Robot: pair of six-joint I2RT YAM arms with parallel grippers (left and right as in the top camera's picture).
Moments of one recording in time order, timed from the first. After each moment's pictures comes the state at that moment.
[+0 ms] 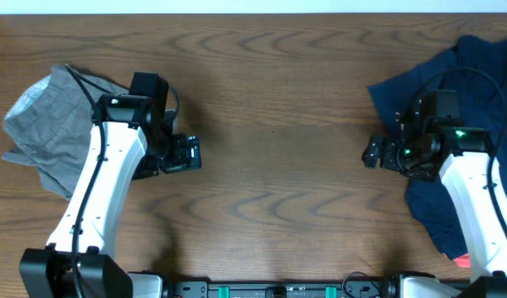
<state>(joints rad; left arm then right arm) -0.10 1.52 1.29 -1.34 0.10 -0.23 -0.05 1.38 1.04 -1.01 -0.18 0.19</state>
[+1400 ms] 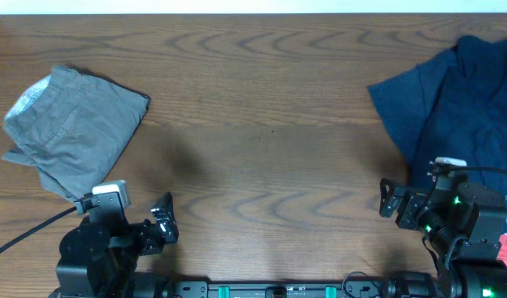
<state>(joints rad) -0.10 0.37 0.86 -1.08 0.02 -0.30 -0.06 0.55 0.76 -0.93 -0.13 0.19</state>
